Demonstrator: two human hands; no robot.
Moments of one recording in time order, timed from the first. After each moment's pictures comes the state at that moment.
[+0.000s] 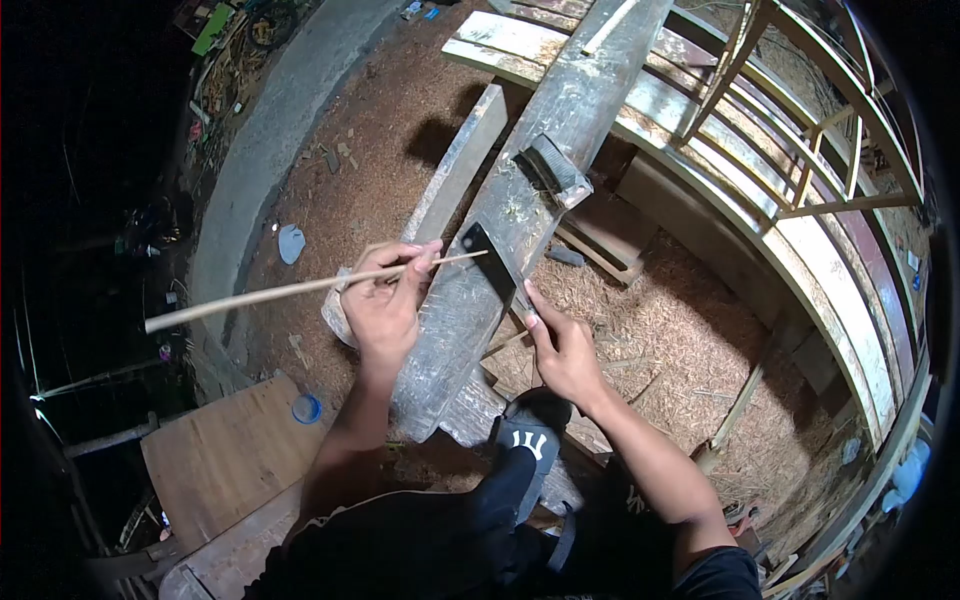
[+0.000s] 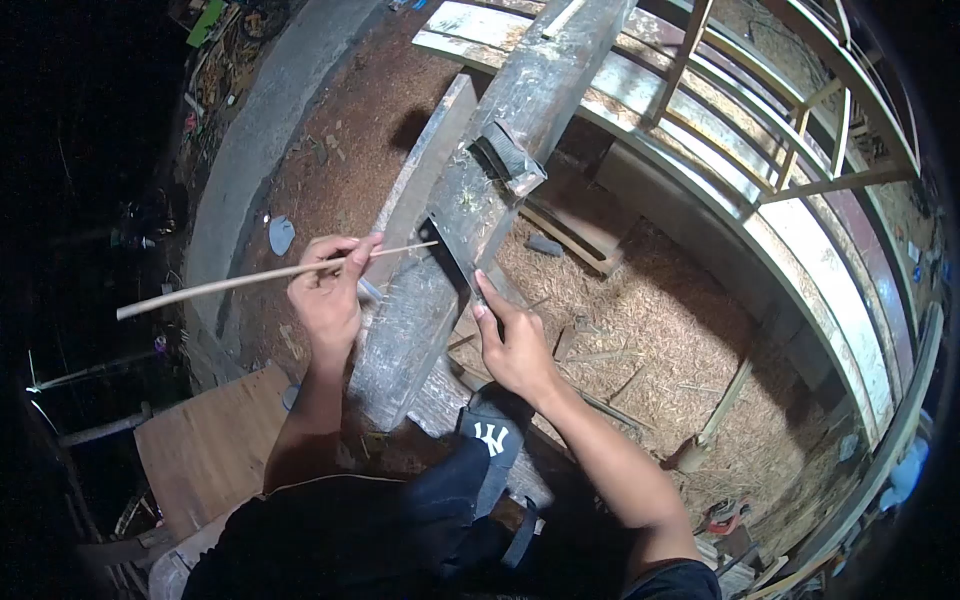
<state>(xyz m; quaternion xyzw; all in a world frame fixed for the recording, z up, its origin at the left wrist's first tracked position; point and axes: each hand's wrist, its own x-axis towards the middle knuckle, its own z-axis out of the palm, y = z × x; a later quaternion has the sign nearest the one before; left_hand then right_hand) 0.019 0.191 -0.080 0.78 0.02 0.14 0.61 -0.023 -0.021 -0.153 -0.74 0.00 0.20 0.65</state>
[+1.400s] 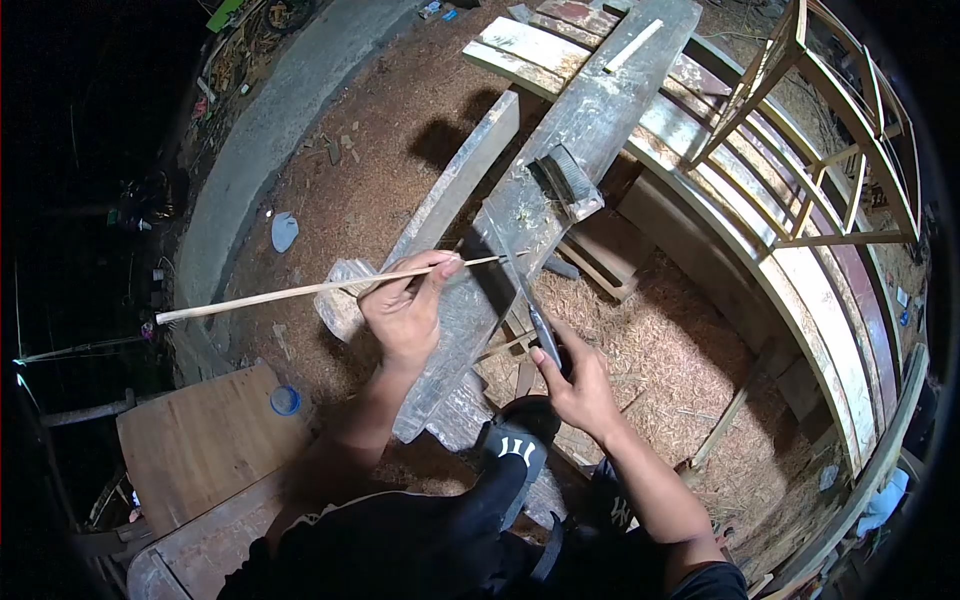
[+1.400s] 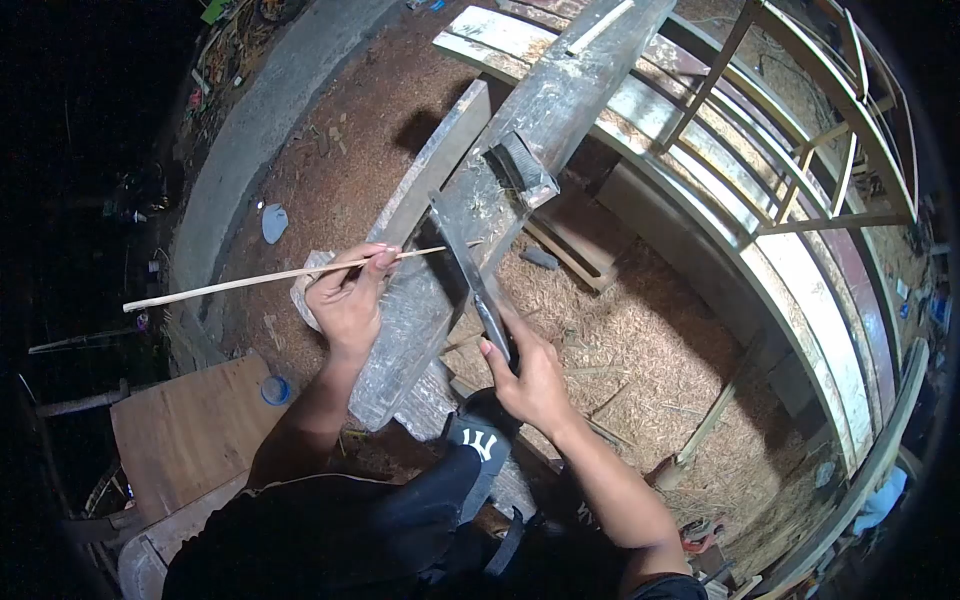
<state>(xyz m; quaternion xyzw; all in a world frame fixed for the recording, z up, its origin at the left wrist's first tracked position) 0.006 0.184 -0.102 0.77 0.02 0.19 0.61 -0.042 -0.044 -0.139 -0.78 -0.06 0.20 0.59</state>
